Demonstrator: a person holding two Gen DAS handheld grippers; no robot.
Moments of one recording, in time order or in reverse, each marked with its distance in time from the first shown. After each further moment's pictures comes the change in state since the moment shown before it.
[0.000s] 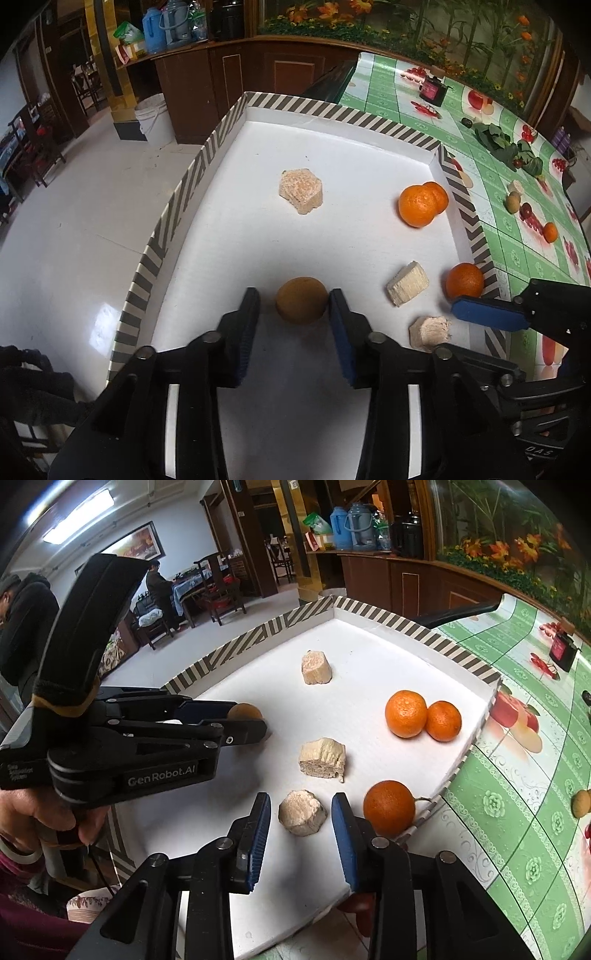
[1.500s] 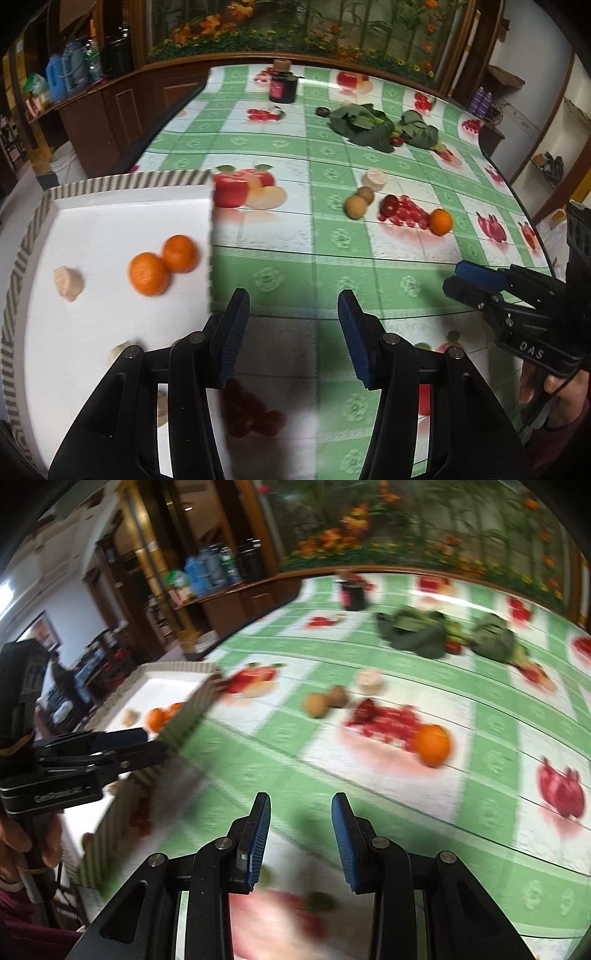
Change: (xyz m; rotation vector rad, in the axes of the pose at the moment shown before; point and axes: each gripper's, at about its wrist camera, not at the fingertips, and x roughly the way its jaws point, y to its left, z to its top) left arm -0.005 -0.185 0.033 0.225 -0.014 -0.256; right arm -0.134 -0.156 -0.101 0.401 -0.141 -0.298
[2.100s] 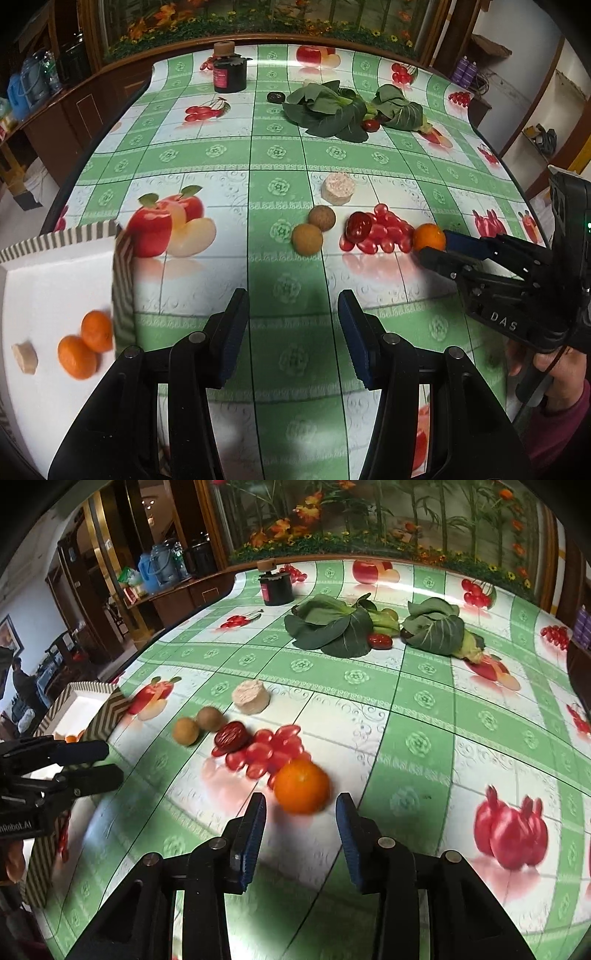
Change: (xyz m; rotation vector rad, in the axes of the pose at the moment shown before) left arm 0.060 -0.041 0.053 0.086 0.092 -0.035; right arm 0.030 -0.080 0.035 0.034 0.043 -0.131
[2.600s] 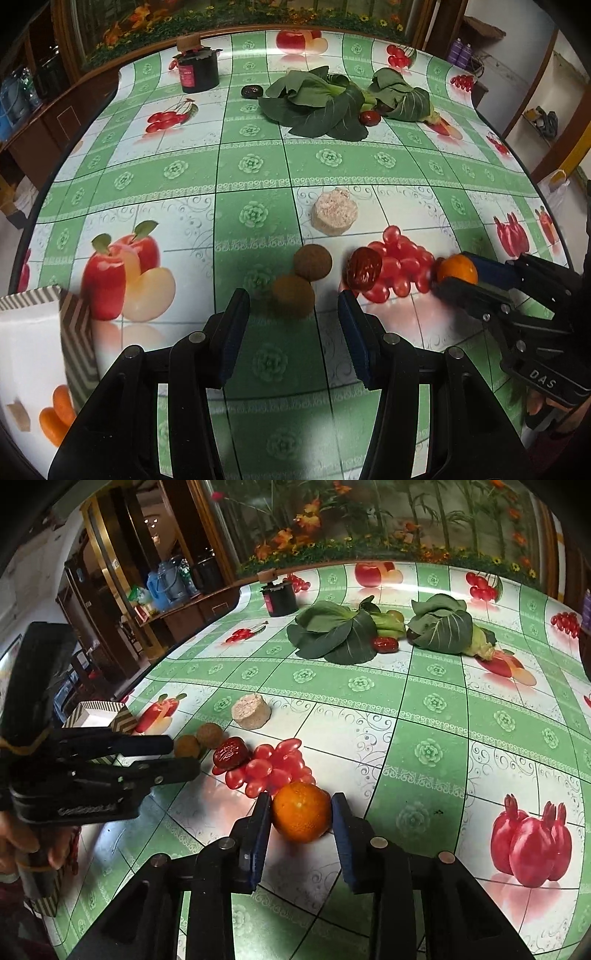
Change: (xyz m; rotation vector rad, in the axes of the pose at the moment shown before) left arm 0.052 -0.010 0.034 0.066 0.031 -0.007; right arm 0.003 -0.013 -0.003 0.037 -0.052 0.084
